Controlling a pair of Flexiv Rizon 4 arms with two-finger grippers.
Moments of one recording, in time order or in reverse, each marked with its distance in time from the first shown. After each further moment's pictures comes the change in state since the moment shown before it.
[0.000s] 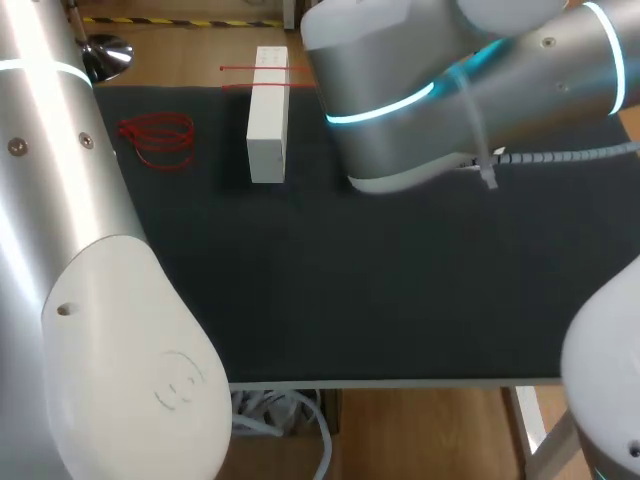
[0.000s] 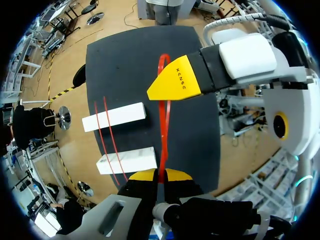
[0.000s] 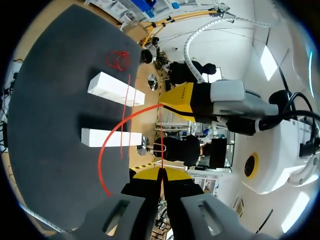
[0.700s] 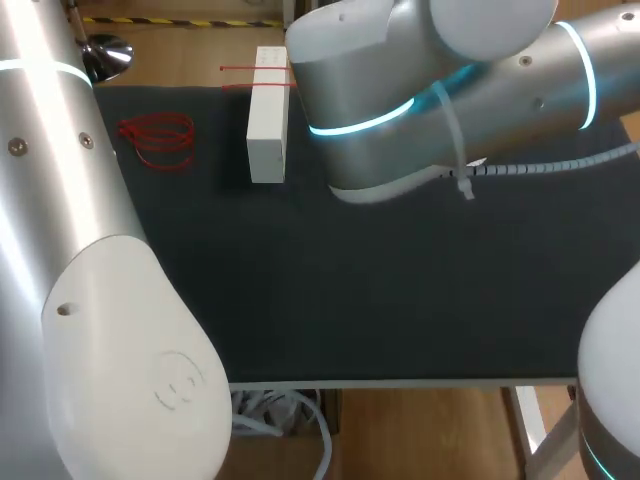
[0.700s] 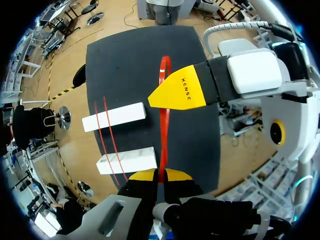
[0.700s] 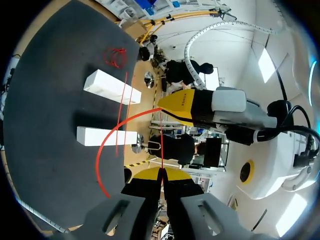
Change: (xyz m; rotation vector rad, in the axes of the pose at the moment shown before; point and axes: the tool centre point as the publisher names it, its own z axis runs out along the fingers) left arm 0.000 0.000 0.000 0.000 0.000 0.000; right arm -0.004 0.004 0.000 0.025 -0.054 -0.024
